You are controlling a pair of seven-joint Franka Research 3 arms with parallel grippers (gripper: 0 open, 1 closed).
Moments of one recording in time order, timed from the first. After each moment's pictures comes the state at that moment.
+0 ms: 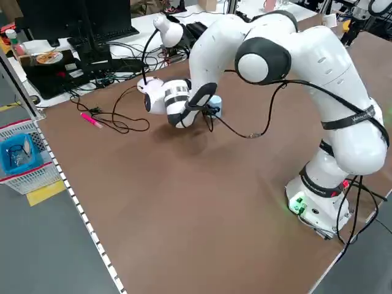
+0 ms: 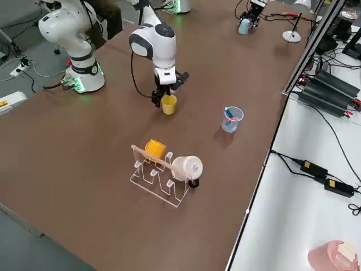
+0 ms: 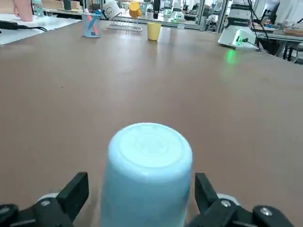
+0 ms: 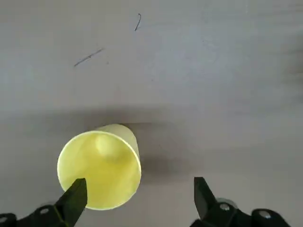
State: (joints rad) left arm 0.48 0.84 -0.16 -1.73 -0.88 1.73 2.47; right arm -0.08 0.05 0.08 -2.50 -0.02 2.54 0.07
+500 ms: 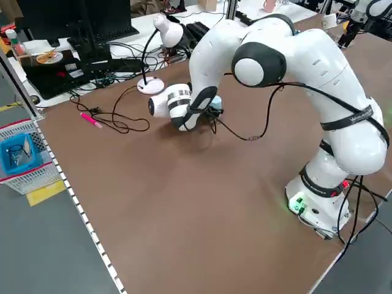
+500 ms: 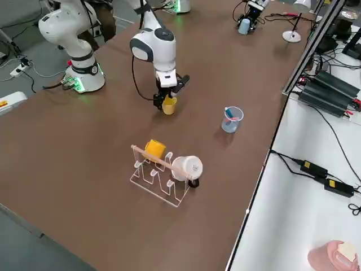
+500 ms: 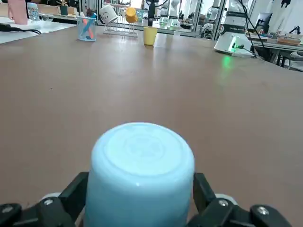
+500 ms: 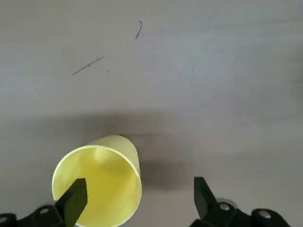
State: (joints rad) left arm 0.48 0.87 -0.18 -1.73 -0.88 1.73 2.48; right arm -0.08 0.09 0.08 -2.50 -0.02 2.61 0.07
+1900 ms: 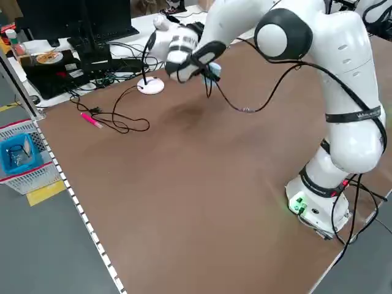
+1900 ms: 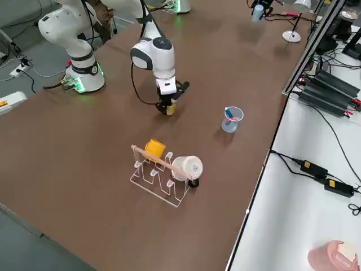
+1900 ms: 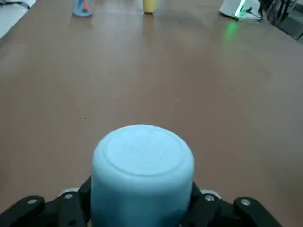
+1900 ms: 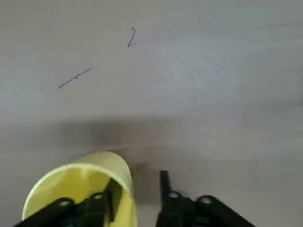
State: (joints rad) left arm 0.31 0.64 -0.19 -1.59 -0.72 1.77 2.11; right arm -0.09 0.18 0.07 -2.50 -0.02 2.73 0.07
